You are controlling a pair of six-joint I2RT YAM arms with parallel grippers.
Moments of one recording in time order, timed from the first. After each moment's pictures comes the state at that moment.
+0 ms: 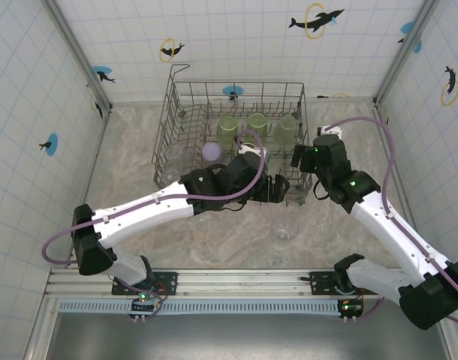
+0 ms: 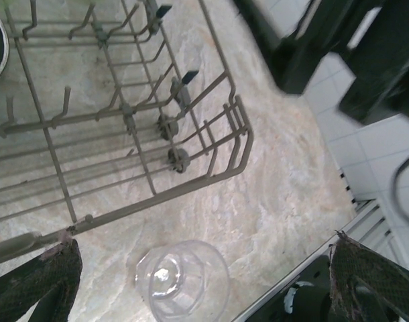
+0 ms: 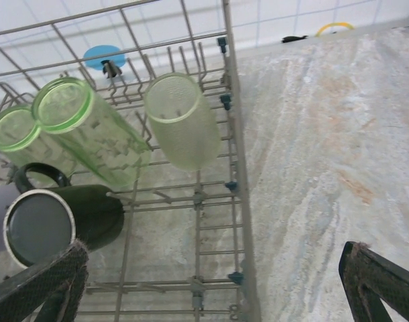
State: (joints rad) left arm -1.16 1.51 1.41 -0.61 -0.10 -0.78; right arm 0.49 1.05 0.96 -0.50 0.35 0.43
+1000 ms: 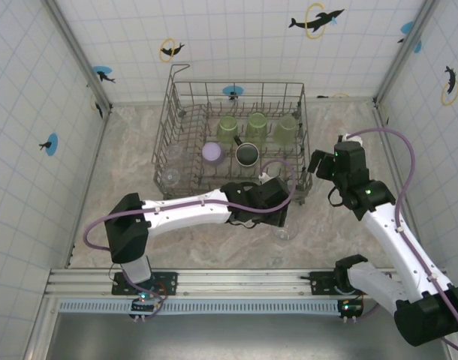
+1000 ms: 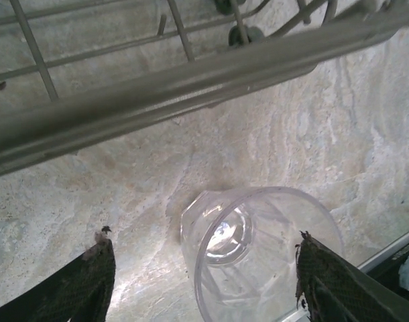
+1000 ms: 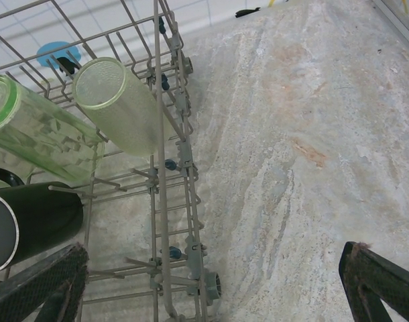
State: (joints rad) left arm -1.23 1.75 1.37 -0.65 -0.09 -0.79; right arm 0.33 0.95 0.87 -0.56 0.24 0.44
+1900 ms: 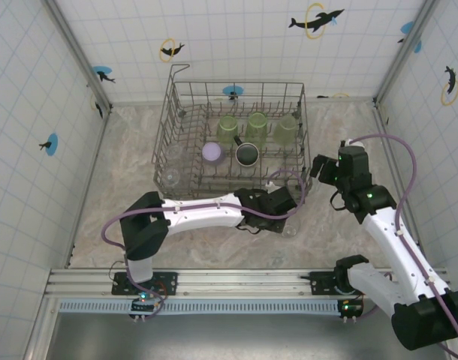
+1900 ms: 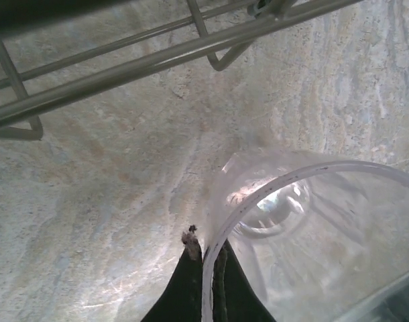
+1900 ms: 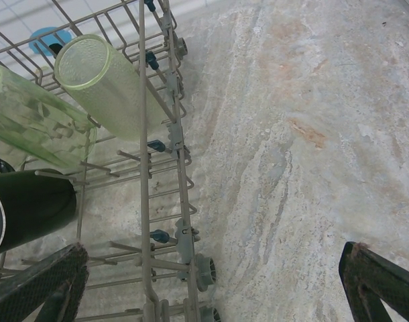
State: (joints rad) left arm -1.25 1.86 1.39 -0.65 -0.09 -0.77; right arm 0.28 0.92 0.82 -0.55 0.18 0.44
